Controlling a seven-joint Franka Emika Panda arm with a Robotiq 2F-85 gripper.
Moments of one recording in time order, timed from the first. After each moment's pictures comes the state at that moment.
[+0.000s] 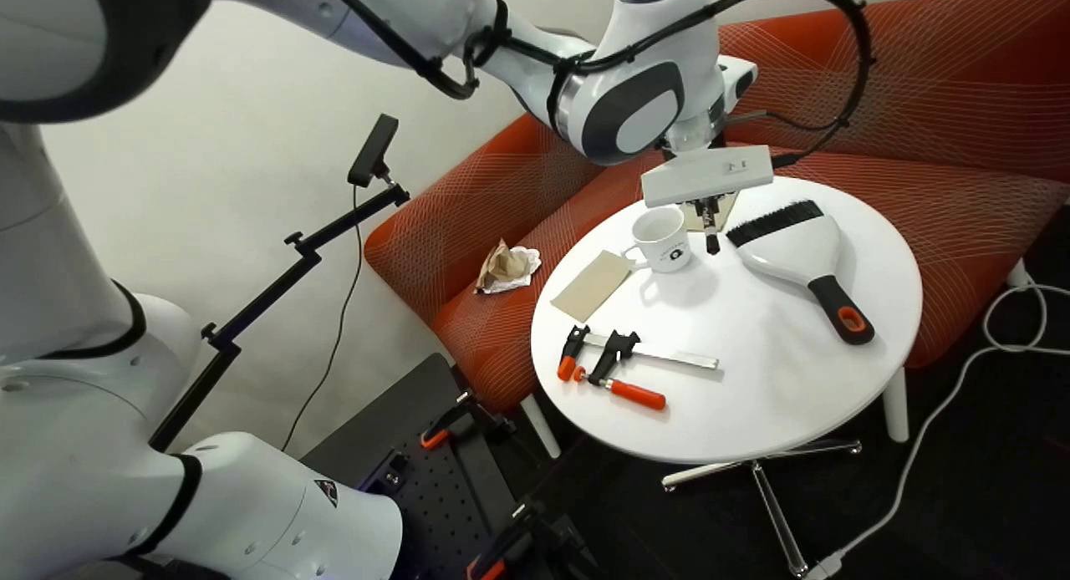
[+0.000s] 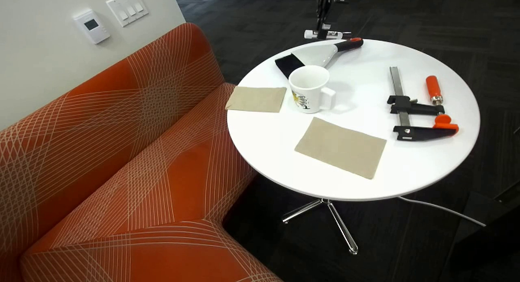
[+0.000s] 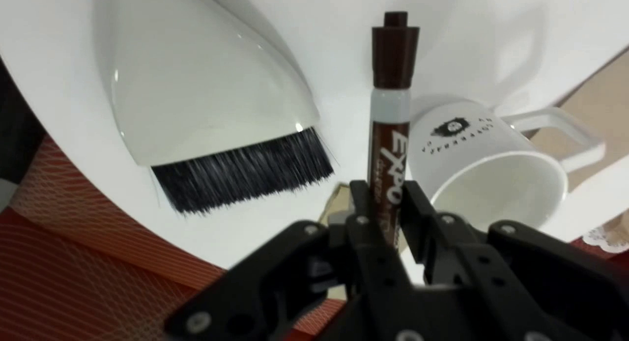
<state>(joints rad) -0.40 0.65 0.42 -1.93 0.08 2.71 -0.96</state>
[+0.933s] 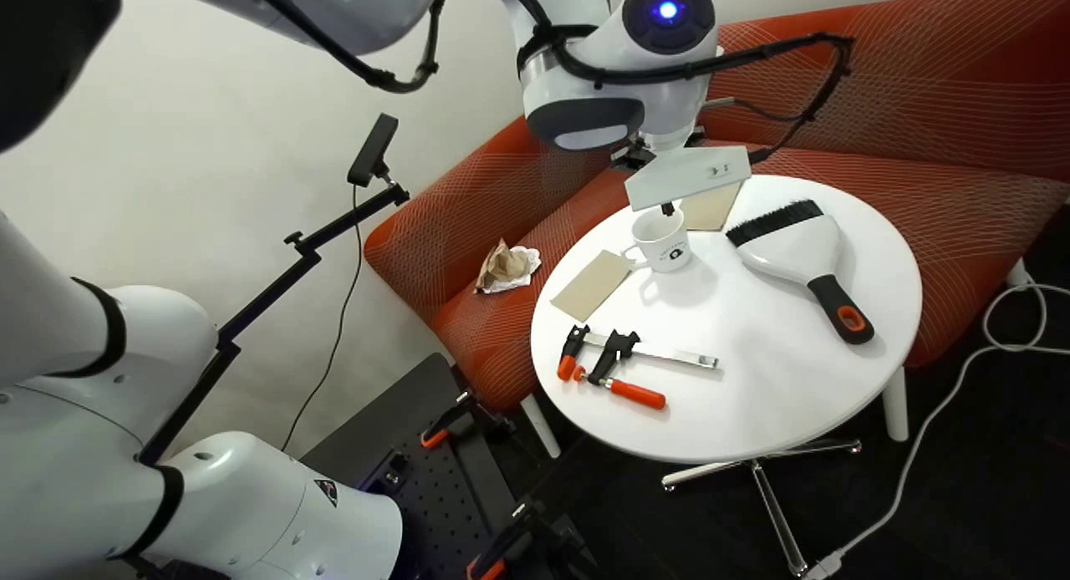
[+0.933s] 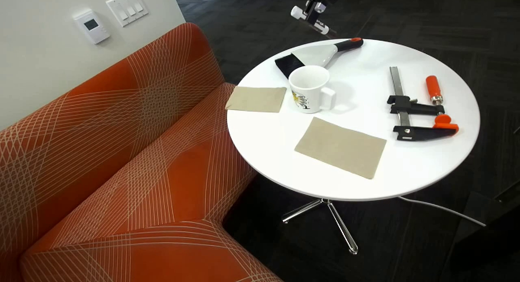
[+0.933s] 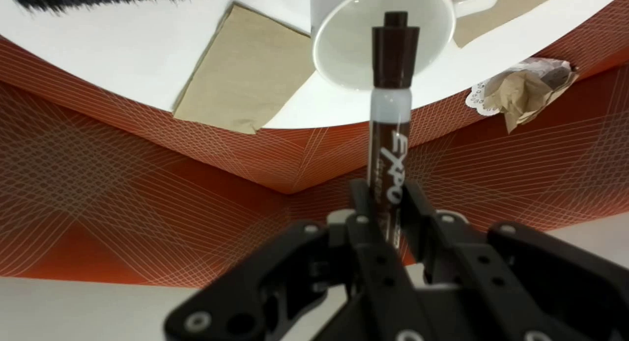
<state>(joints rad) -0.71 0.64 0.77 -2.04 0.70 2.69 -1.72</state>
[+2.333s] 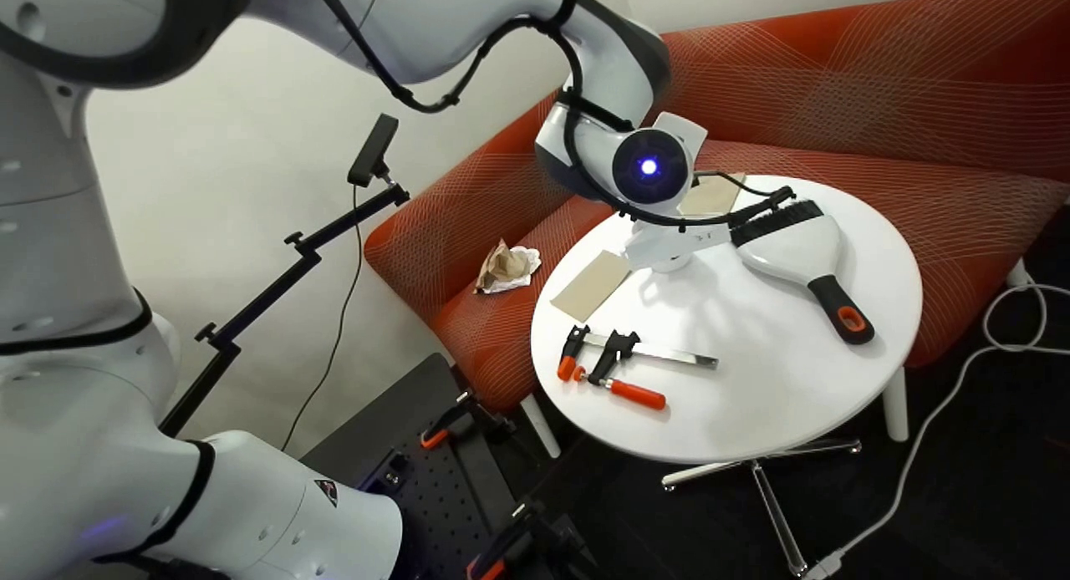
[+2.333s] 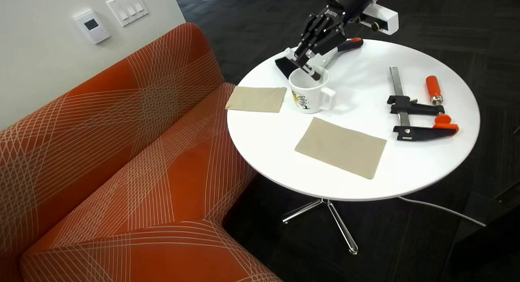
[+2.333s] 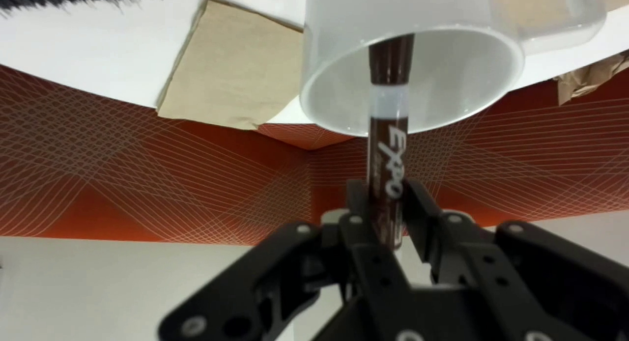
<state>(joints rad) -0.11 0.66 0.18 -1.97 1.64 2.51 -2.43</state>
